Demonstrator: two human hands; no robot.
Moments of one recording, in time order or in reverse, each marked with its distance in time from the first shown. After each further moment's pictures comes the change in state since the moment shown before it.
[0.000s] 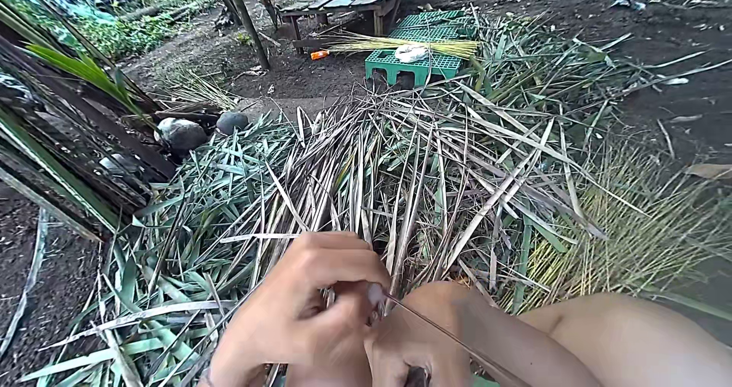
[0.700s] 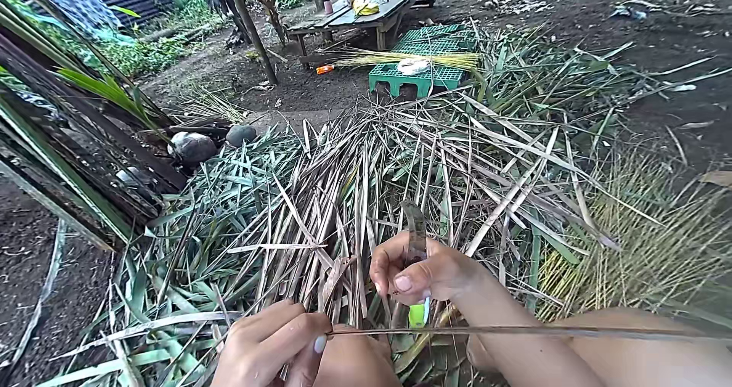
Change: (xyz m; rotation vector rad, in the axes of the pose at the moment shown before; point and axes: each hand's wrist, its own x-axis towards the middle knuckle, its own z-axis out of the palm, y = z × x) left_hand -0.072 0.034 0.011 0.435 0.182 -0.257; right_hand -0.030 0.014 -0.047 0.240 0.440 -0.250
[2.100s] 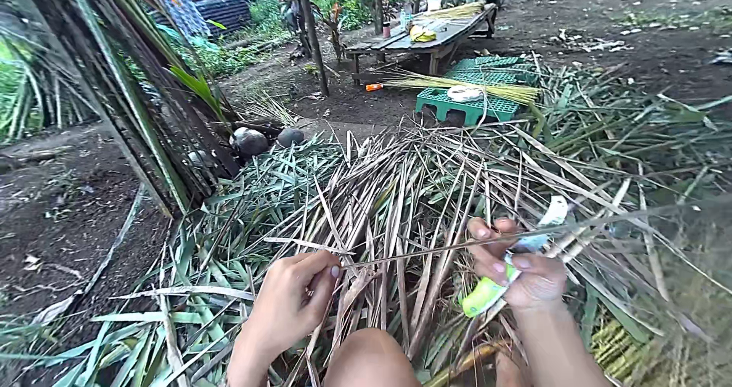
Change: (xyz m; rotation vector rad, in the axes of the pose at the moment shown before) left_hand 0.000 -0.049 -0.008 0.177 0.167 -0.157; right_hand -0.035 -0.010 -0.047 0.039 0.286 -0.479
